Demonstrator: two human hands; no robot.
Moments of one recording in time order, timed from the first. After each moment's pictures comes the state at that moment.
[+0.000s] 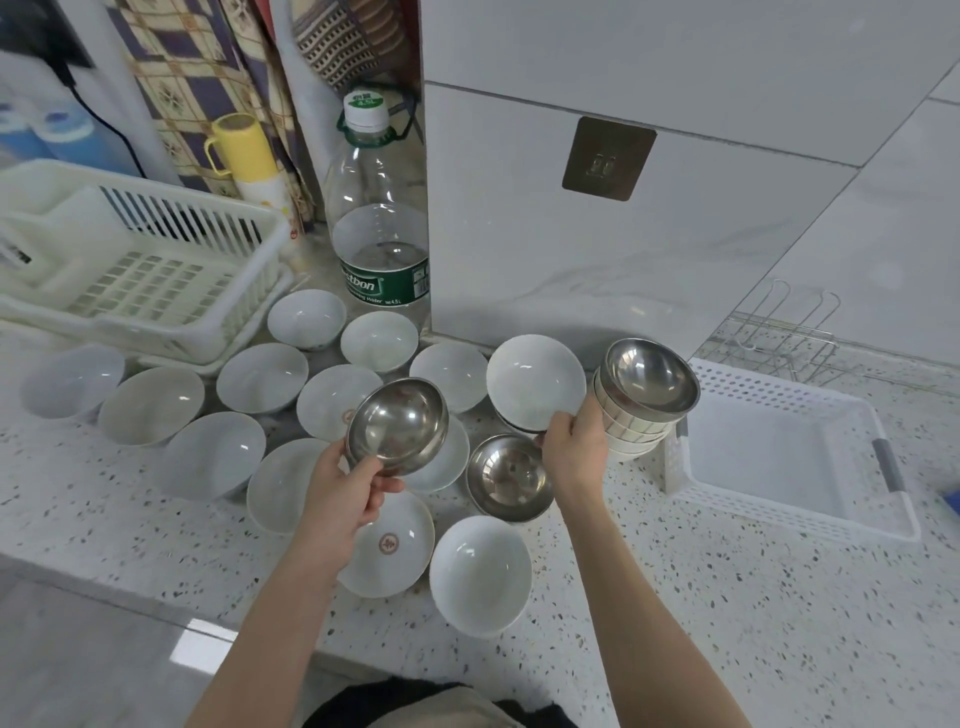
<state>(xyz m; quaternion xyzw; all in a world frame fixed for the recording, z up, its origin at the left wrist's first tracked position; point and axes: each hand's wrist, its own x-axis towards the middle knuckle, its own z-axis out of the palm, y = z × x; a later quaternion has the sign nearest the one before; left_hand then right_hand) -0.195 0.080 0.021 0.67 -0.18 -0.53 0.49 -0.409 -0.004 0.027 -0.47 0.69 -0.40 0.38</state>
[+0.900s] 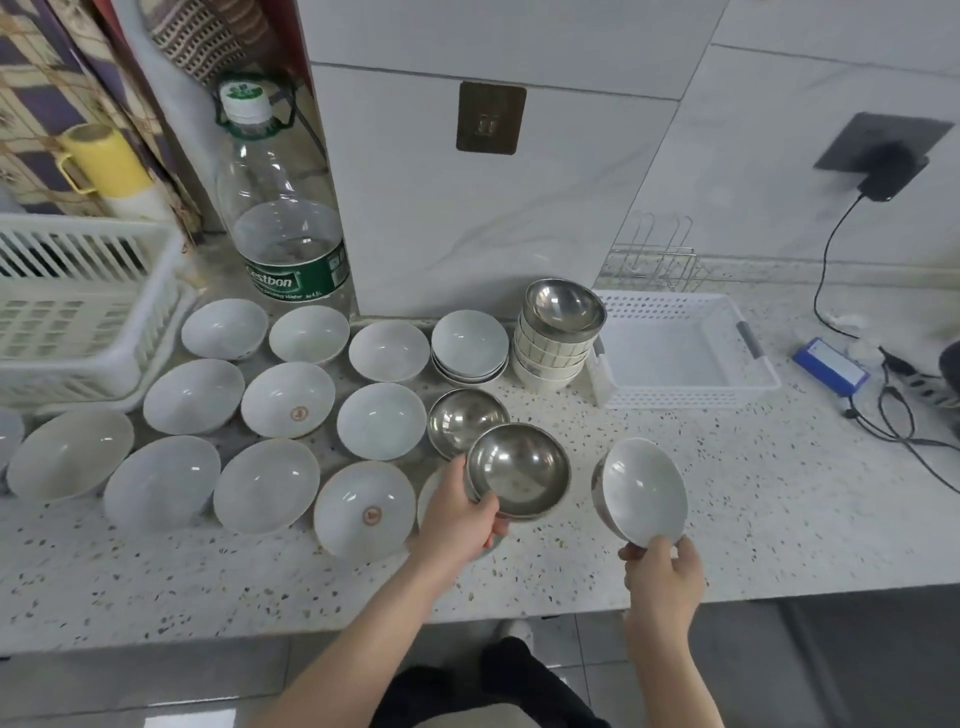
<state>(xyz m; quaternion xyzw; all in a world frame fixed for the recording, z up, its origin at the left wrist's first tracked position) -0.294 0.133 0.018 0.59 -0.42 -0.63 0.27 -0.479 0.210 0.008 -0.12 0.78 -0.54 0.29</state>
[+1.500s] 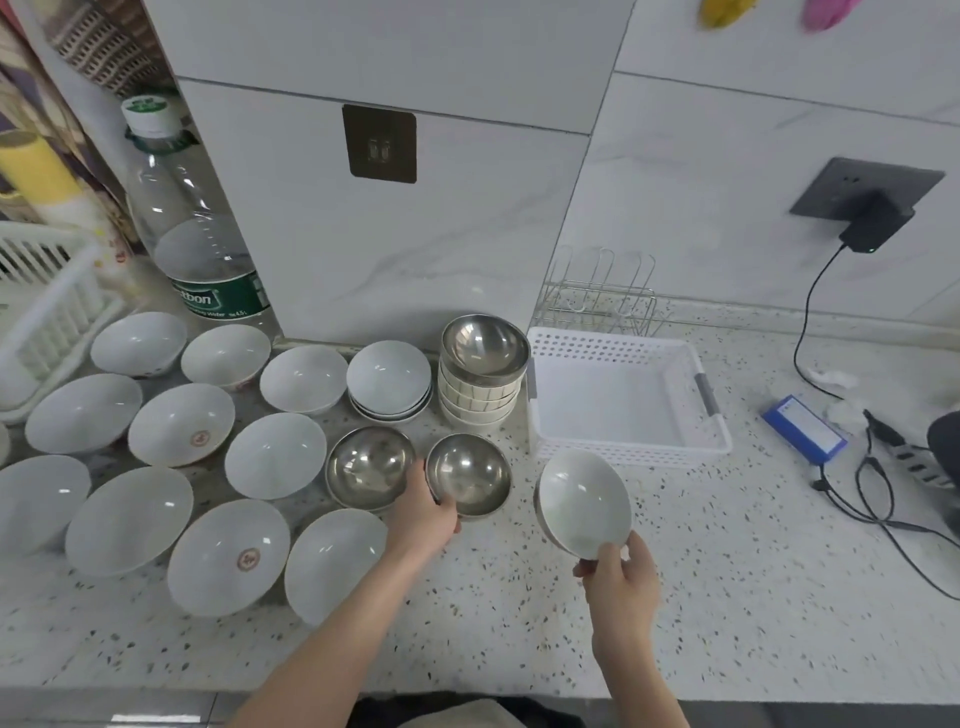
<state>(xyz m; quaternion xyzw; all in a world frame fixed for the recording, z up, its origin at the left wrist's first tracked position) -0.406 0.068 -0.020 0.71 -0.45 -0.50 0.23 -0.594 0.150 -0.002 -0.24 0.76 -0.48 0.36</state>
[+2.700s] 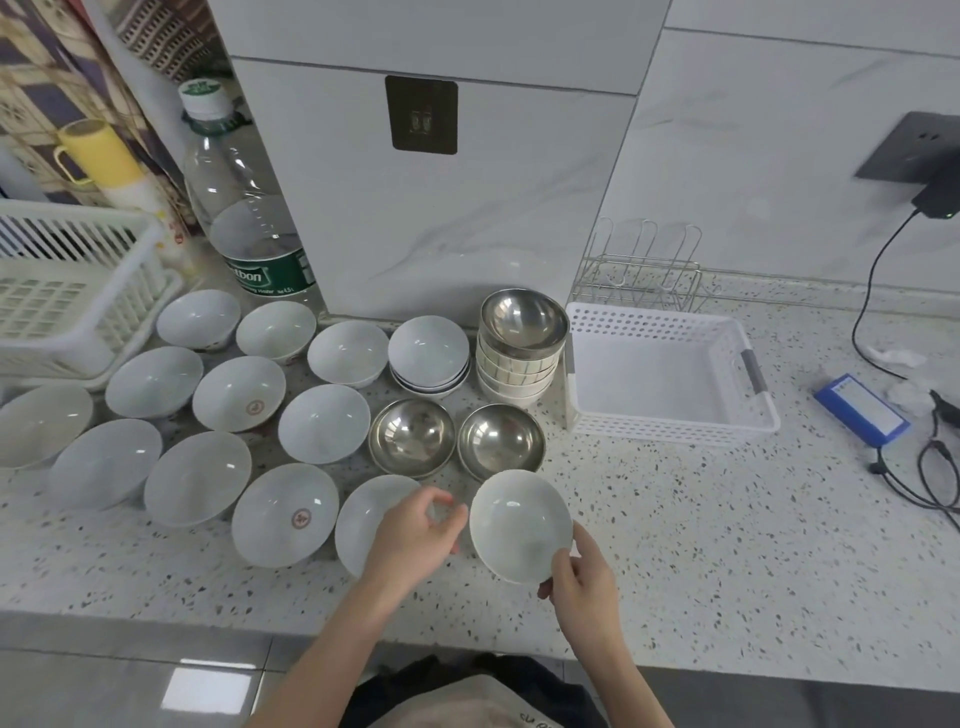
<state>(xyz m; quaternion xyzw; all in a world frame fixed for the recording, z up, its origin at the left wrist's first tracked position) -0.356 0.129 -0.006 0.70 -0.51 -0.46 0.19 -0.554 0.180 -0.029 -0.43 0.70 -0.33 0.46</state>
